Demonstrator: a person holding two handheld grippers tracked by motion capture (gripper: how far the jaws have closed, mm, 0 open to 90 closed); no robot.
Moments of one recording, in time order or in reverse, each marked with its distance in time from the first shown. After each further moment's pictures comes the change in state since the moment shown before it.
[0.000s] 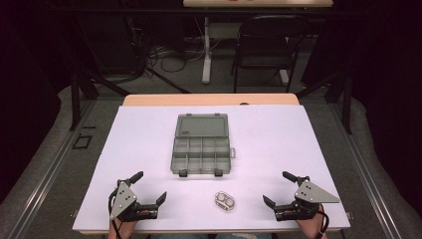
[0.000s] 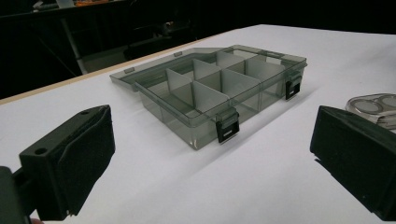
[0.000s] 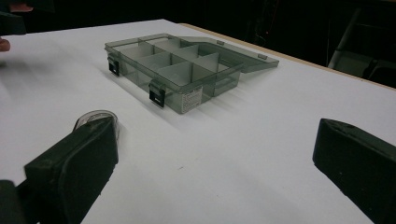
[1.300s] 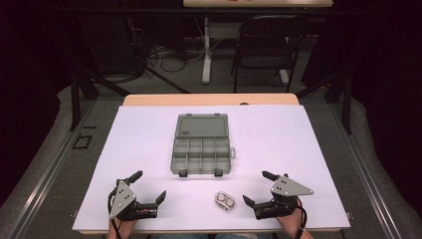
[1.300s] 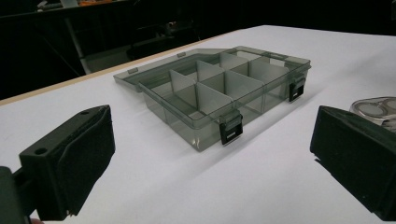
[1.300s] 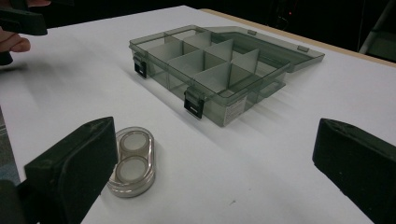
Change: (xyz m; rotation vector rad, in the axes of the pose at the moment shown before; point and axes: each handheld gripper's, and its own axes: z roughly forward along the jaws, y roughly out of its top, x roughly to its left) left arm 0.001 0.002 0.000 0.001 0.012 -0.002; right arm 0.032 0.020 0.041 0.084 0.066 0.029
